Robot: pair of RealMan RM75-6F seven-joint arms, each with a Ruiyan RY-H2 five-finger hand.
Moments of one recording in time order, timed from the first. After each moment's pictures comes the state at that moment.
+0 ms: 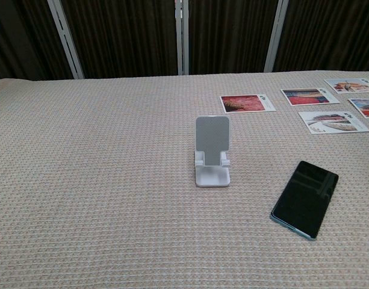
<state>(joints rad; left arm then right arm) 0.01 -0.98 -0.03 -1.83 1.61 1.65 0.02 0.06 -1.09 0.04 -1.75 -1.61 1.53 -0.17</state>
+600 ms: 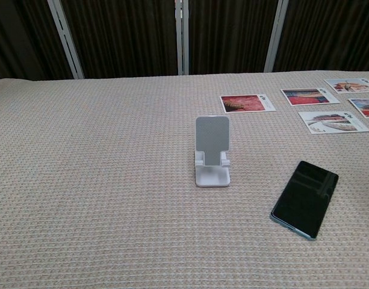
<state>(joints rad) -0.01 -0.99 -0.06 -1.83 1.54 1.61 0.06 0.22 -1.12 0.01 -1.61 -1.70 1.29 -0.09</state>
